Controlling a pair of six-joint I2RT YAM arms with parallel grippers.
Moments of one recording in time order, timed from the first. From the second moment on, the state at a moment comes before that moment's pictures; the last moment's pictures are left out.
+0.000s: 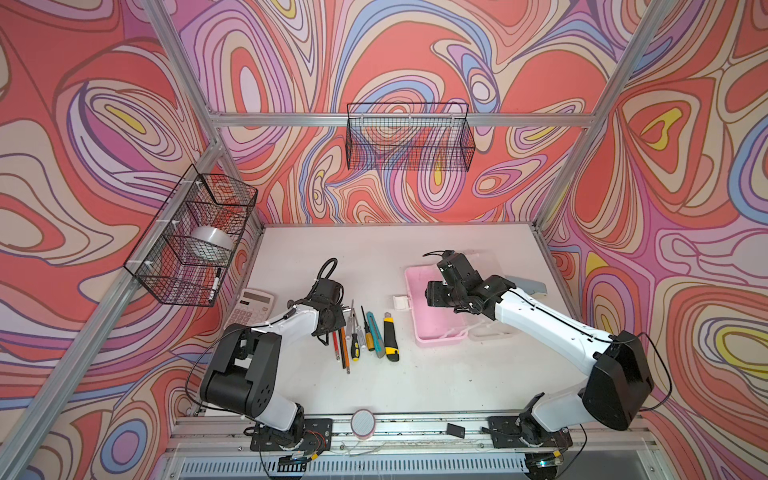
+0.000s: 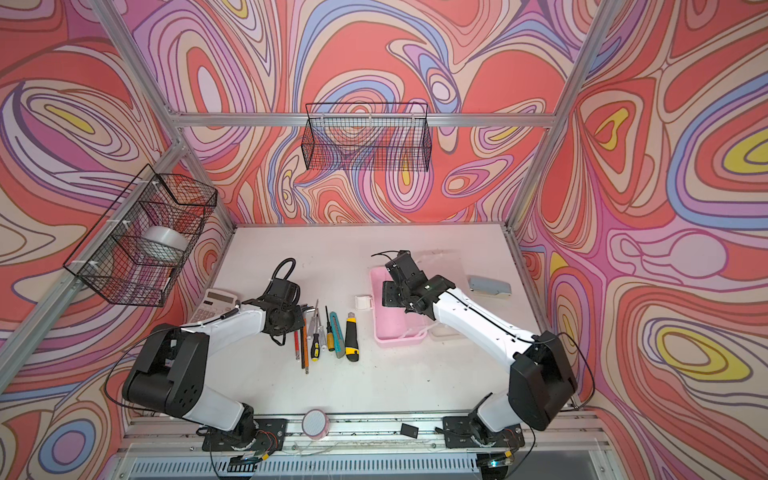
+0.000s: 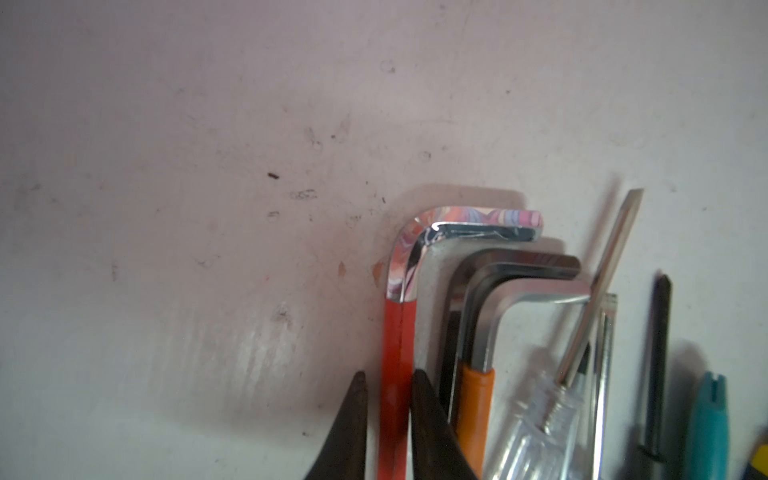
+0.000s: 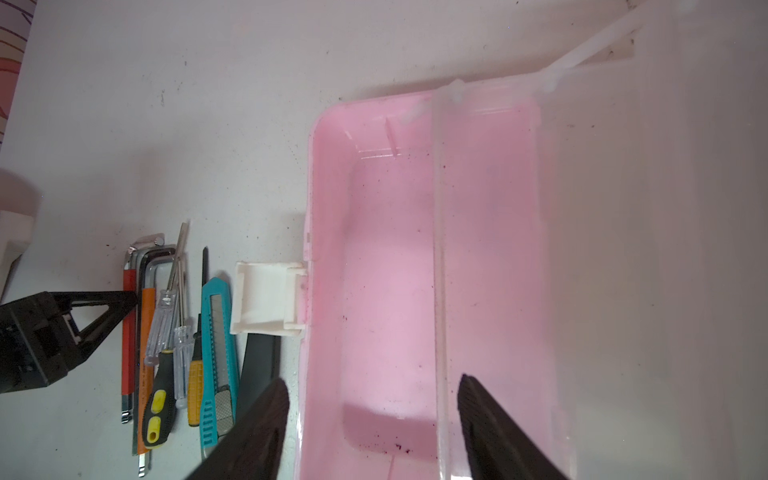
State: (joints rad) left arm -0.27 1.54 0.75 -0.40 -0.11 -0.60; right arm 0.63 1.48 1.17 -0.61 0.12 0.56
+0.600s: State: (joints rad) left arm -0.26 1.57 0.79 -0.43 -0.12 -0.59; right arm 0.63 1.50 1.17 -0.59 0.14 0.55
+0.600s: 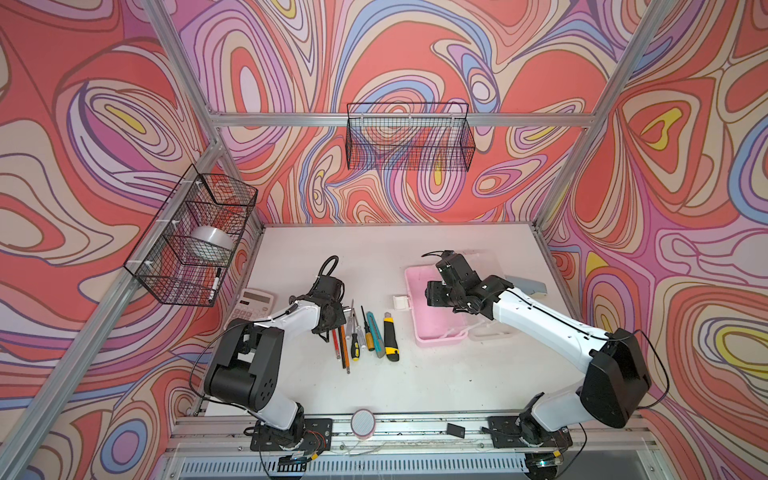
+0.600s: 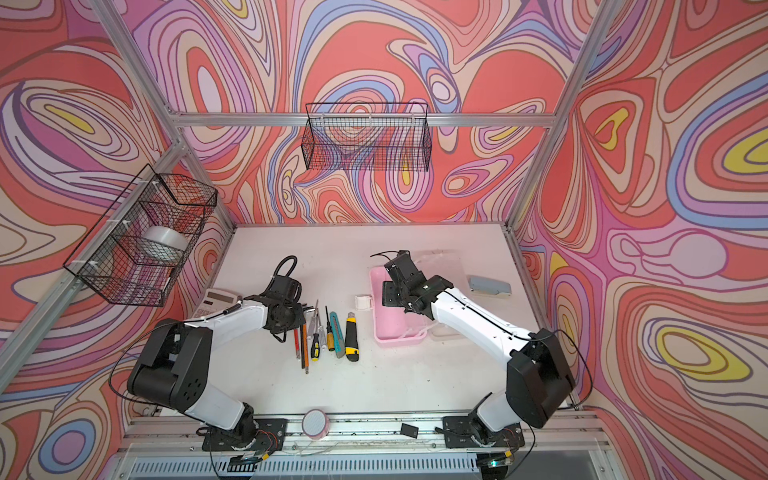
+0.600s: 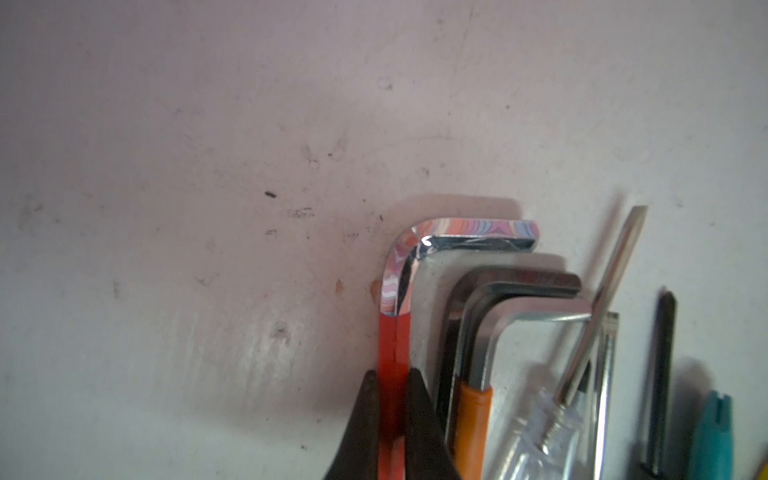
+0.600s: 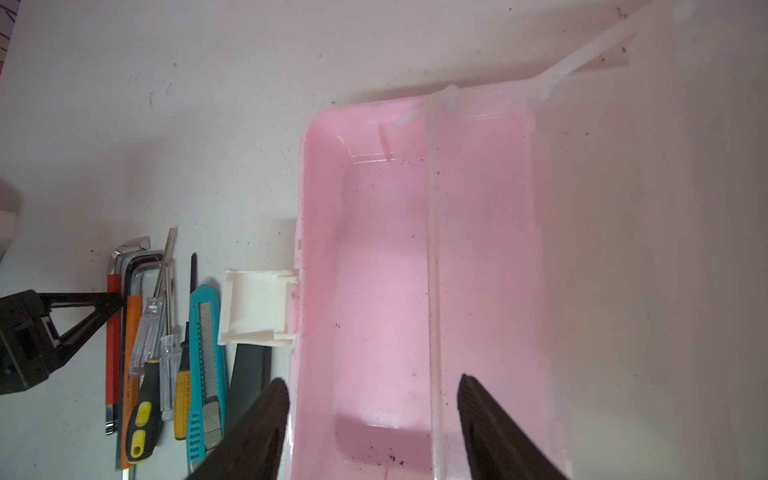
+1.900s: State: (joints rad) left arm -0.69 1.53 1.19 -0.38 0.06 -0.83; right arm 0.59 1.23 1.14 -0.57 0.19 0.61
